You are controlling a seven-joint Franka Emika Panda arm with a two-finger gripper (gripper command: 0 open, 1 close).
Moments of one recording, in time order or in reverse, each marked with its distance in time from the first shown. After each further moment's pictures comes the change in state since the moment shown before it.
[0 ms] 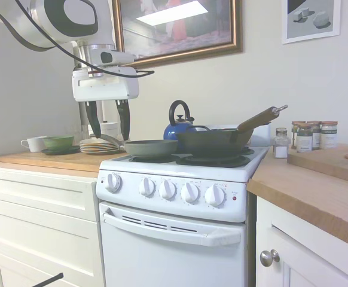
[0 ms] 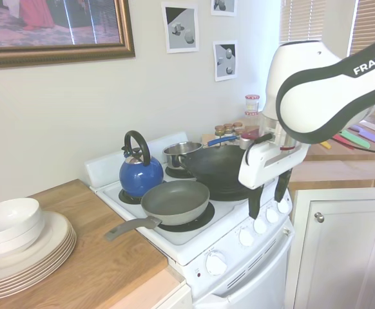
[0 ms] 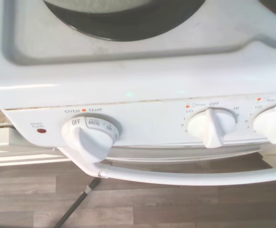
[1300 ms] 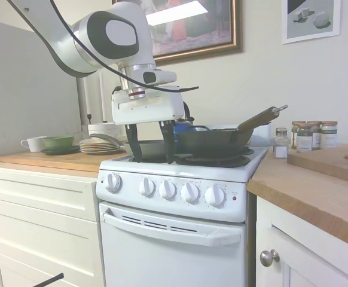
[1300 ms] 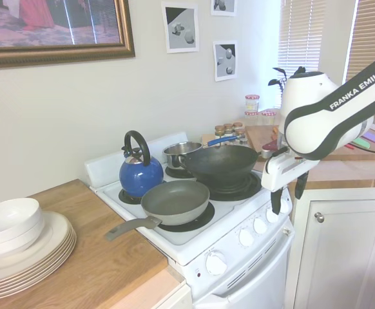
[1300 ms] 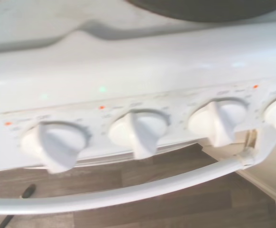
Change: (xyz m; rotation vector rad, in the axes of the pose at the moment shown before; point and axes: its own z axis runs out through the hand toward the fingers) arm 0.096 0.067 0.060 -0.102 0.058 0.076
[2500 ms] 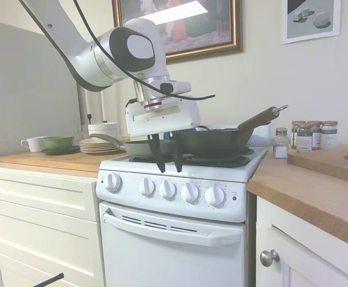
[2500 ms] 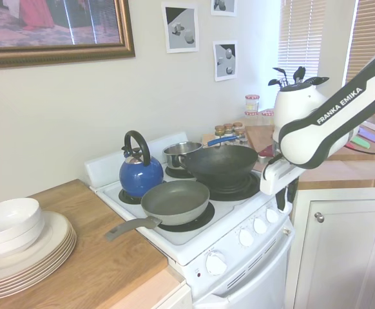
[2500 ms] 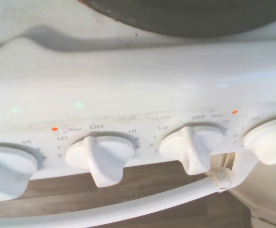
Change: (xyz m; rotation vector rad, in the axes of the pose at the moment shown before) arm 0.022 -0.007 0.027 -0.049 0.042 -0.046
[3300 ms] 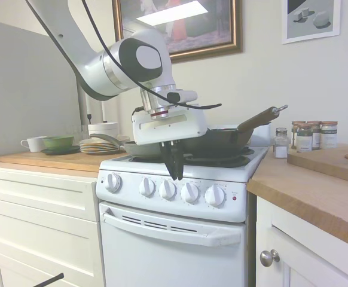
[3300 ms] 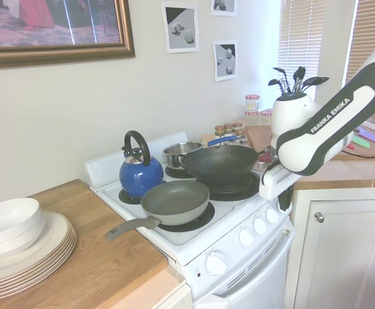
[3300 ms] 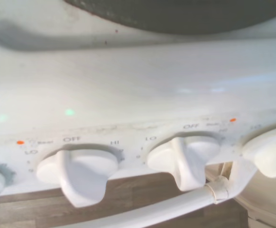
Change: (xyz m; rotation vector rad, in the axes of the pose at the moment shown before) arm 0.010 -0.001 0.029 -0.012 0.003 0.003
